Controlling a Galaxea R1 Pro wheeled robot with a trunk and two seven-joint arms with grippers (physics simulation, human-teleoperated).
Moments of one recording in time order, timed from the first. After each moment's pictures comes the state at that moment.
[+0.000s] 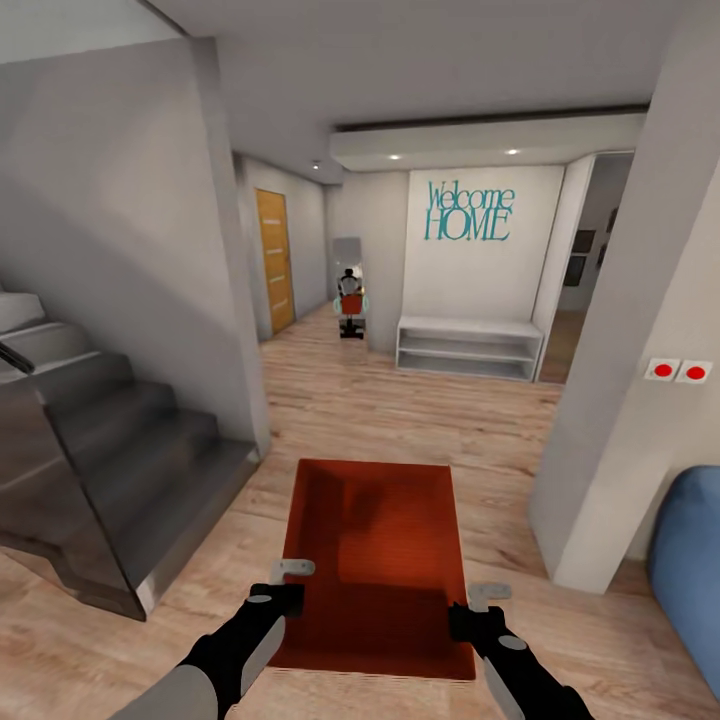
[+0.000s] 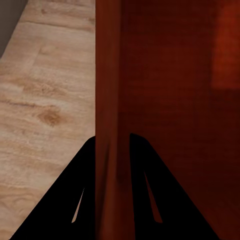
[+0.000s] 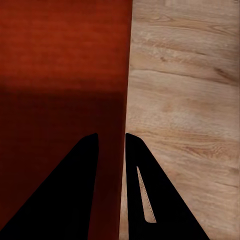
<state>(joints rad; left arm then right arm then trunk) -0.59 -0.10 -0.32 -0.41 0.27 0.19 0.25 -0.46 0.02 0.06 -0.47 -0.05 0.03 -0.02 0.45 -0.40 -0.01</state>
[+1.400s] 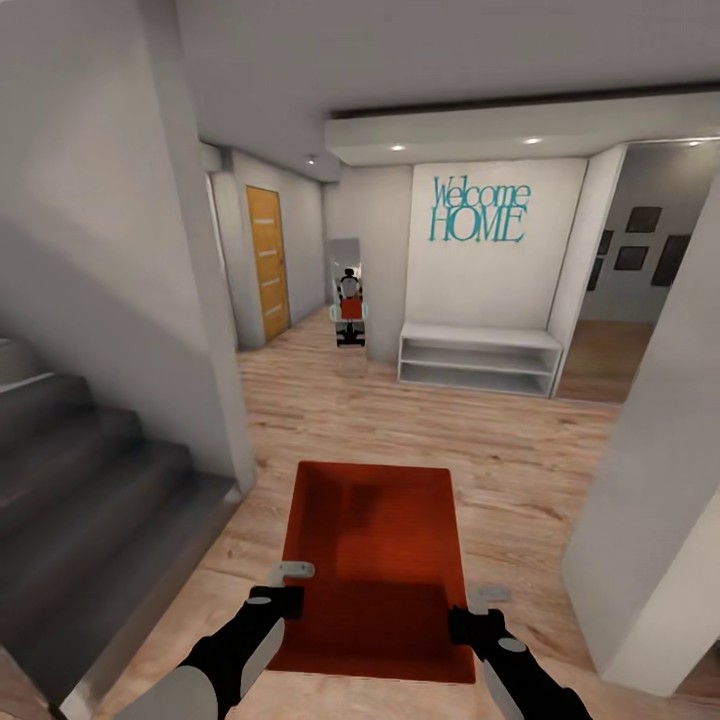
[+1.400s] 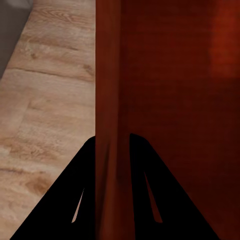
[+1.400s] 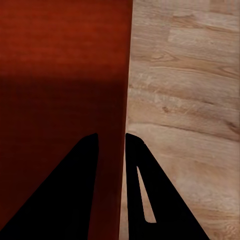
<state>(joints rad) -0.59 -0.10 -0.32 -0.40 0.27 0.19 0.24 -0.46 0.02 0.06 -0.46 -0.05 0.03 -0.02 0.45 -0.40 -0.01</state>
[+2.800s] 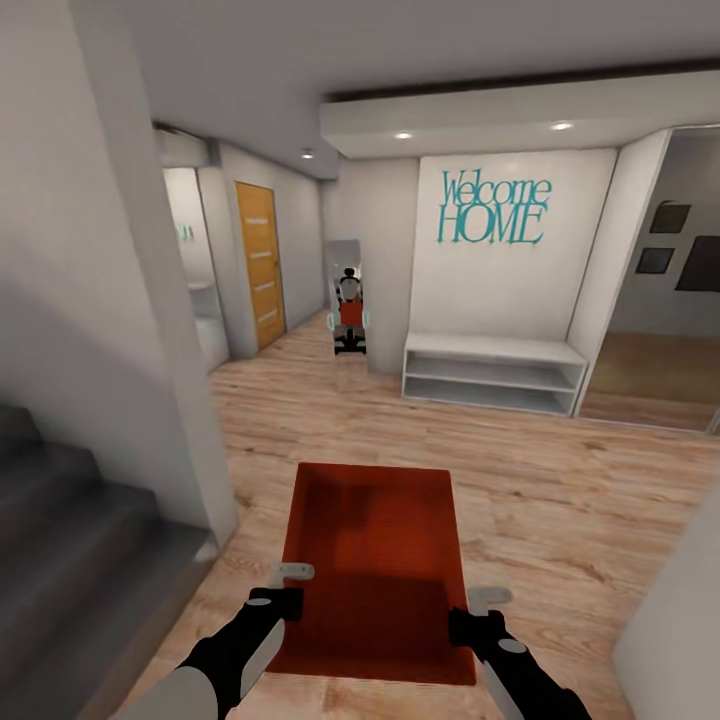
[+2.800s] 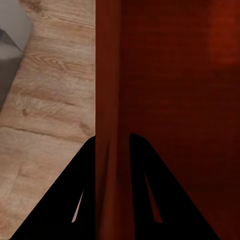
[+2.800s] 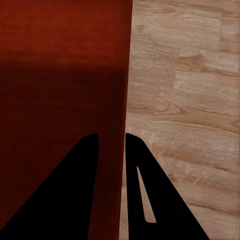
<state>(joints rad) -0.59 -0.10 -0.32 -0.40 0.27 0.19 0.24 -0.46 0.02 0.07 -0.46 -0.05 0.03 -0.02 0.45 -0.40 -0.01</state>
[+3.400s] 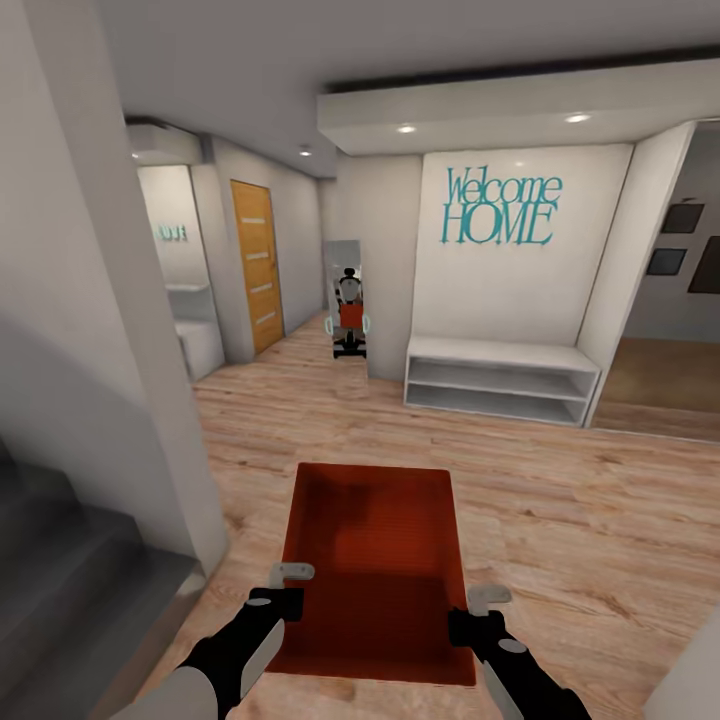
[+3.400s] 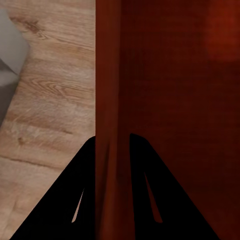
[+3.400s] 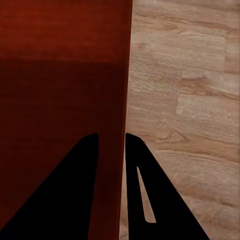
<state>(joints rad) -0.59 -0.10 -0.32 -0.40 0.27 0.19 0.24 -0.46 0.02 0.07 -0.46 -0.05 0.03 -0.02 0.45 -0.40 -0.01</state>
